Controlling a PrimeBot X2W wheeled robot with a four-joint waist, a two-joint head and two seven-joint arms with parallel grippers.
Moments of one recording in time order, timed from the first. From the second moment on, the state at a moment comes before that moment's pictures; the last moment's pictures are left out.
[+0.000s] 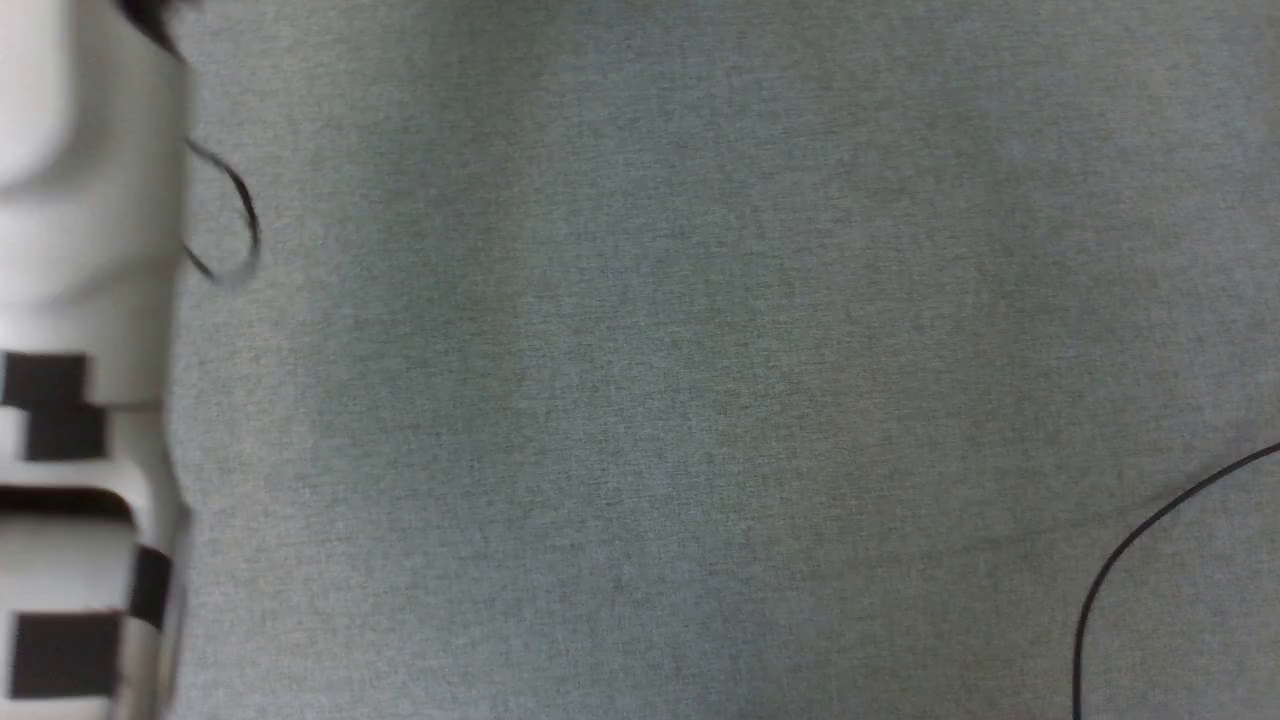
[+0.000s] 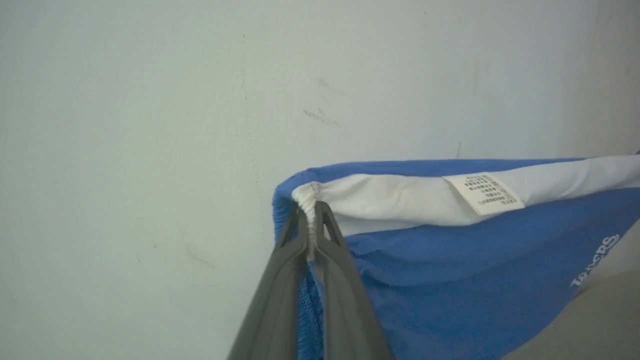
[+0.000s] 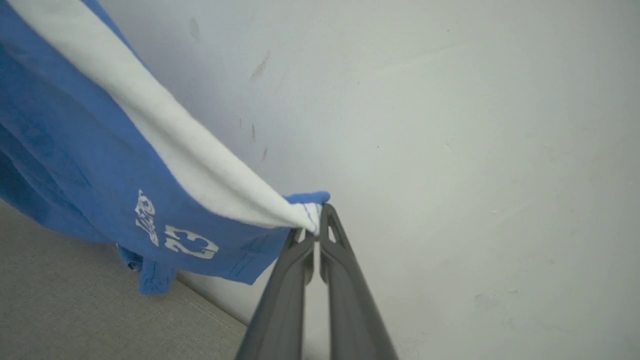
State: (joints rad) left arm -1.32 0.29 -0.27 0.55 -0.26 -0.10 -0.12; right arm -1.46 -0.49 0.66 0.63 0.37 0.13 0.03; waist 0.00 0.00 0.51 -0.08
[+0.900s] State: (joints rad) left arm -0.41 0.28 -0.49 0.60 -0.37 -0.12 -0.11; right arm -0.70 -0.75 1.05 0.44 0.73 0.13 0.16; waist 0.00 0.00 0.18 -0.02
